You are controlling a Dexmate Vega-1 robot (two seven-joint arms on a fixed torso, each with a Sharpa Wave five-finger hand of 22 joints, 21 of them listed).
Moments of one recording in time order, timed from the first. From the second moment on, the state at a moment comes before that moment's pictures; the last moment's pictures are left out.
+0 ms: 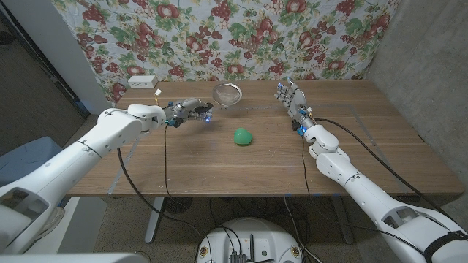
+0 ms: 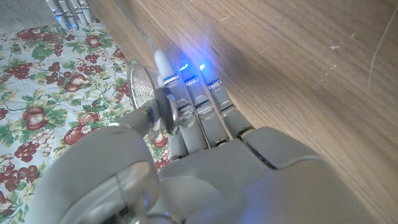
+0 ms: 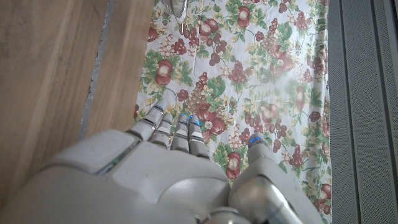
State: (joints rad) left arm 0.70 0.85 0.43 -1.76 -0.71 0.54 -0.03; left_hand 0.63 0.16 0.79 0.04 0.25 0.76 0.07 0.58 0.51 1.21 -0.12 0.25 0.45 0.92 -0.13 0.23 0.23 0.49 -0.05 0.84 0.18; right arm -0.76 -0.37 -0.44 -1.25 0.64 0.38 0.11; right_hand 0.15 0.13 0.38 -0.12 0.18 0.21 0.08 0.19 0.18 0.15 0.04 0.19 0.20 0.04 0.04 0.22 0.24 0.16 0.01 0.30 0.17
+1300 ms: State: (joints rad) left arm 0.71 0.86 0.44 -1.72 -0.77 0.57 -0.06; left_hand 0.63 0.16 0.81 0.03 0.22 0.76 0.09 0.56 0.49 1.23 -0.11 0.25 0.43 0.92 -0.13 0.24 0.24 0.50 -0.05 0.86 0.18; right arm -0.76 -0.37 -0.45 -1.26 0.64 0.37 0.11; right_hand 0.15 0.13 0.39 -0.11 0.18 0.21 0.08 0.19 0.18 0.15 0.04 0.19 0.20 0.04 0.04 0.22 0.23 0.16 0.01 0.28 0.17
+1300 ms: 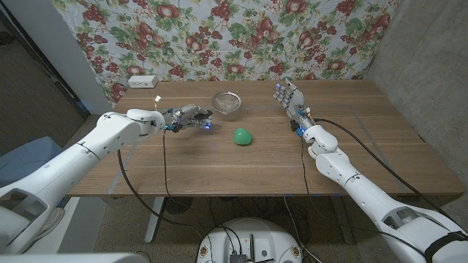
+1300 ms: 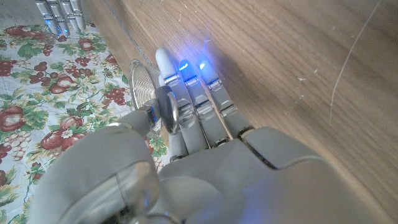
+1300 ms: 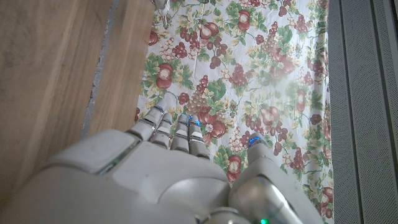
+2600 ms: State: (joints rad) left arm 0.71 0.90 0.45 -1.75 -0.77 0.58 -0.09; left_hand 0.68 0.03 0.54 -0.18 0.17 0.28 0.12 0.19 0.34 0.60 -0.02 0.17 0.37 0.61 -0.06 0.20 0.25 0.35 0.06 0.76 0.17; right arm -0.78 -0.38 -0.44 -1.28 0.64 0.38 0.10; right_hand 0.15 0.13 0.39 -0.11 0.18 0.21 0.08 0.19 0.18 0.15 0.04 0.19 0.20 0.04 0.04 0.22 0.23 0.17 0.01 0.27 0.17
